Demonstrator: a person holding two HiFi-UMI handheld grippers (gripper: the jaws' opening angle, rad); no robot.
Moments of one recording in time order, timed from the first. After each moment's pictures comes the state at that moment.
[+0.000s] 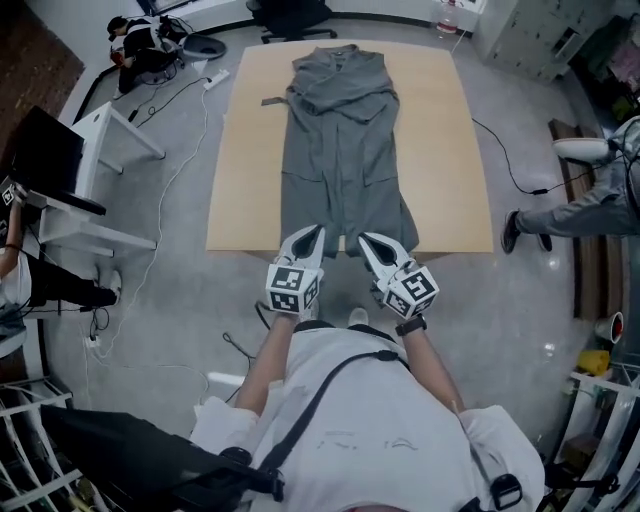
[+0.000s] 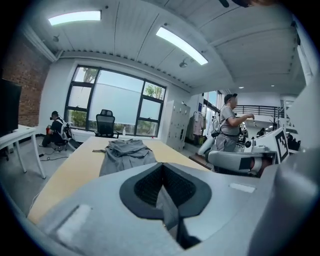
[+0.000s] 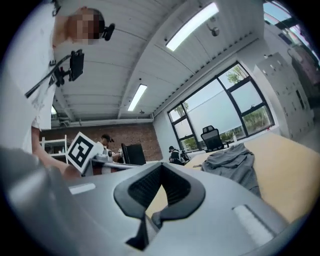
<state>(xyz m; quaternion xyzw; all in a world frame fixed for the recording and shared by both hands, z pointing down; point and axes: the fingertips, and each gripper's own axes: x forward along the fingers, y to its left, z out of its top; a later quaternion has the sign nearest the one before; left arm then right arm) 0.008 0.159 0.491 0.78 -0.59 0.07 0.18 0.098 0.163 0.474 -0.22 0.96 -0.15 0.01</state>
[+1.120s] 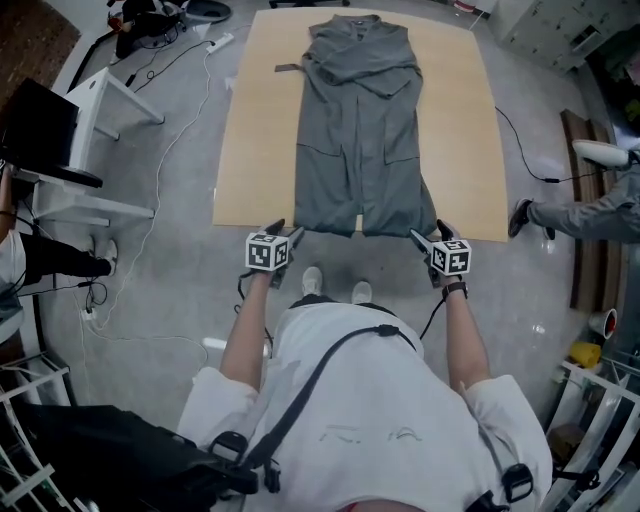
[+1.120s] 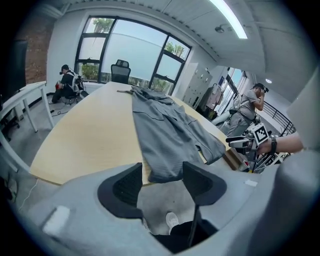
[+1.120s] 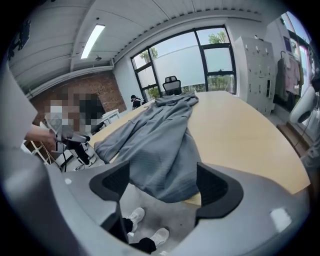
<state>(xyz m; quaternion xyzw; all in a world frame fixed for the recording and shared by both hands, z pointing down) -0.118 0.209 0.694 0.71 -0.55 0.19 0.40 0.243 0.093 0.703 -0.35 0.84 -0.27 -0.31</state>
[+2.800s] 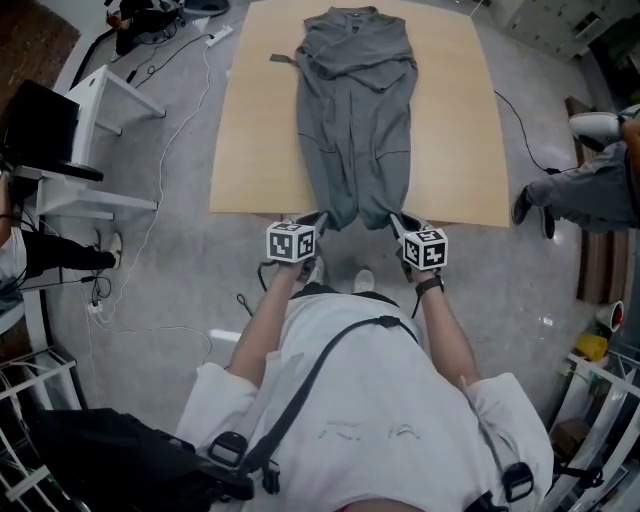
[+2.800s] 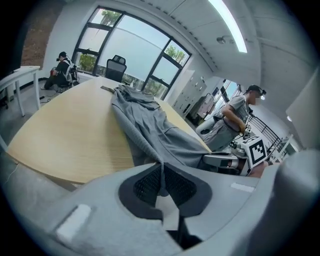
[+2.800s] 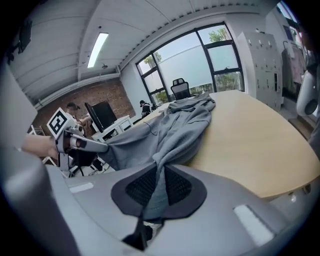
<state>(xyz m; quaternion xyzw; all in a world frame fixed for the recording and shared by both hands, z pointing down) -0.013 0.190 0.644 0.73 -0.51 0.13 0.43 0.162 0.136 0.662 -0.31 0.87 -0.29 -0.27</state>
